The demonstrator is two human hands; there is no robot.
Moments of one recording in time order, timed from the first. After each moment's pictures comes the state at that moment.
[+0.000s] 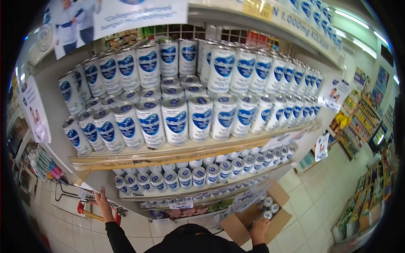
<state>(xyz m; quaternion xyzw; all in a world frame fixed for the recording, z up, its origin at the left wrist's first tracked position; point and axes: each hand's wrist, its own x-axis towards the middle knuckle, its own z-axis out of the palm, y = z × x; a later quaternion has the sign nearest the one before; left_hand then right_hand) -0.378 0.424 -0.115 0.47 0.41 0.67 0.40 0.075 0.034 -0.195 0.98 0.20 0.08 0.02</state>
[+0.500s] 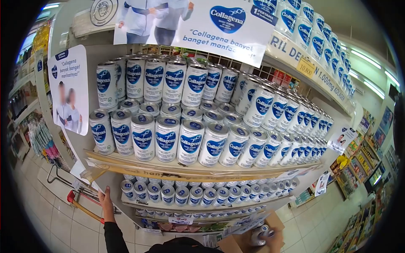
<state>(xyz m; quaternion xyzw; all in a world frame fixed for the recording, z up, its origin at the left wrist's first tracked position) -0.369 0.428 -0.128 0.45 0.40 0.71 0.38 0.124 0.043 -0.063 0.92 0.31 0.03 -0.21</state>
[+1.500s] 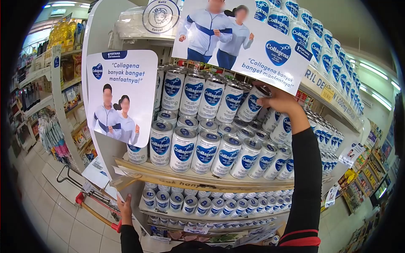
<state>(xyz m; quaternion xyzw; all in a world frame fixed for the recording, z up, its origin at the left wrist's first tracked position) -0.374 0.441 -0.154 0.45 0.42 0.70 0.38 0.042 0.405 0.328 0.62 0.72 0.06 -0.30</state>
